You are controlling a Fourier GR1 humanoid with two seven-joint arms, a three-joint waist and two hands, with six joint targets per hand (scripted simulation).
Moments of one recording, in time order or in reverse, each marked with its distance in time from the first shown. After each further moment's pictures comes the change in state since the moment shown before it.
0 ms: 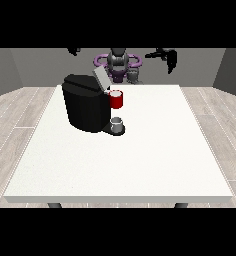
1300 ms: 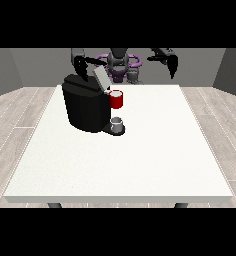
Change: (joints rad) left arm 0.274 -0.008 -0.168 -0.524 0.212 0.050 0.168; right arm -0.267 0.001 -0.061 0.304 0.014 0.061 -0.095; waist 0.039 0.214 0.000
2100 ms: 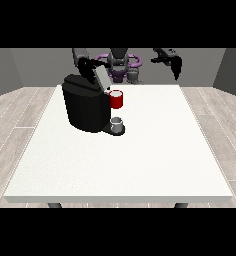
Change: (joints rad) left arm 0.034 0.067 0.005 -0.067 0.050 0.012 -0.007; right arm -0.155 0.012 0.015 0.095 0.050 0.012 -0.026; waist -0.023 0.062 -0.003
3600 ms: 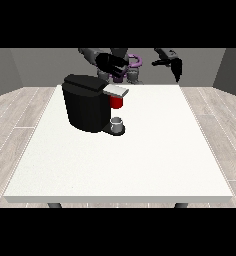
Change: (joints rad) left arm -0.016 0.021 -0.021 0.032 0.008 0.044 -0.050; right arm -0.183 0.103 0.082 0.071 0.128 -0.036 -0.027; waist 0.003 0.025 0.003
